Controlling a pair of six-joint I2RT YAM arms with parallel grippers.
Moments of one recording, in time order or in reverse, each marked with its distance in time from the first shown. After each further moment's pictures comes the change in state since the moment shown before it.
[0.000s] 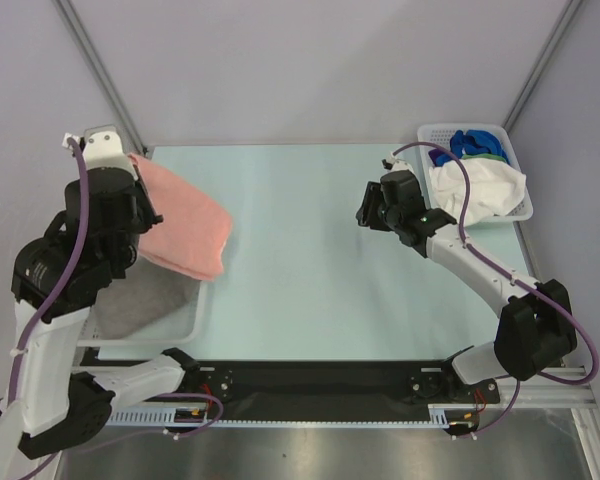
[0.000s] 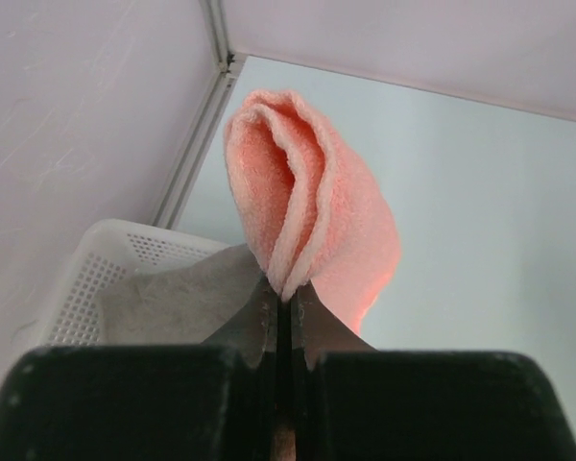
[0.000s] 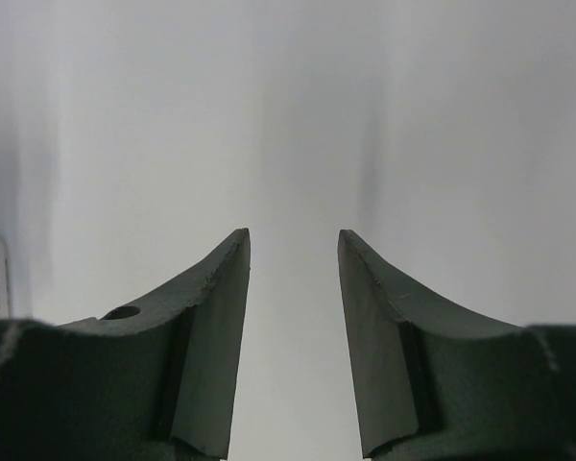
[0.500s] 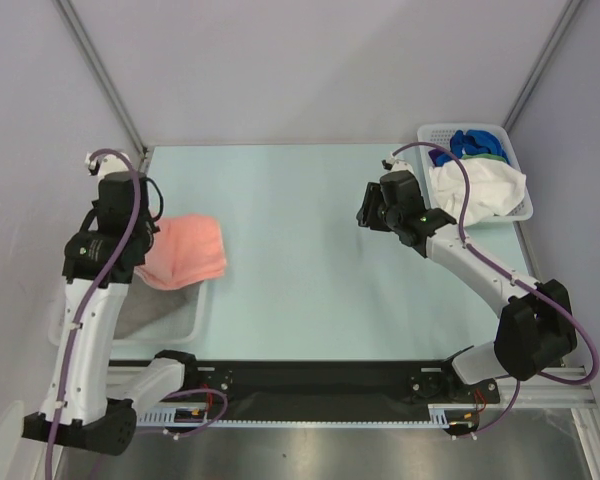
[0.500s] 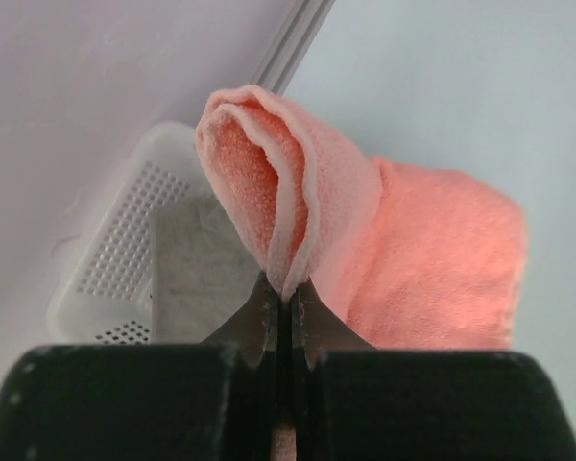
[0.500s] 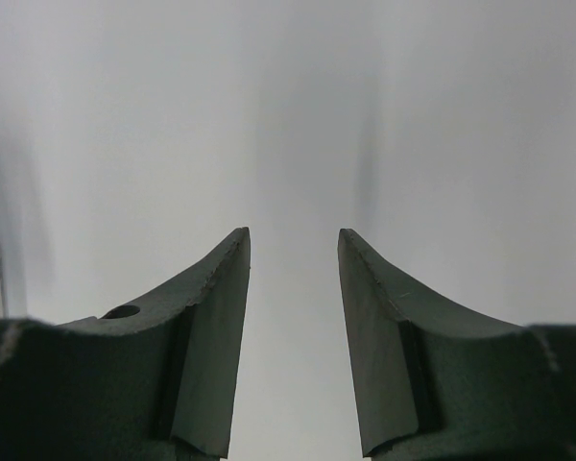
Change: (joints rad) left arm 0.393 -0.058 -0.397 0.160 0.121 0.063; right arm 0.006 0.000 0.003 -0.014 0.013 -0.001
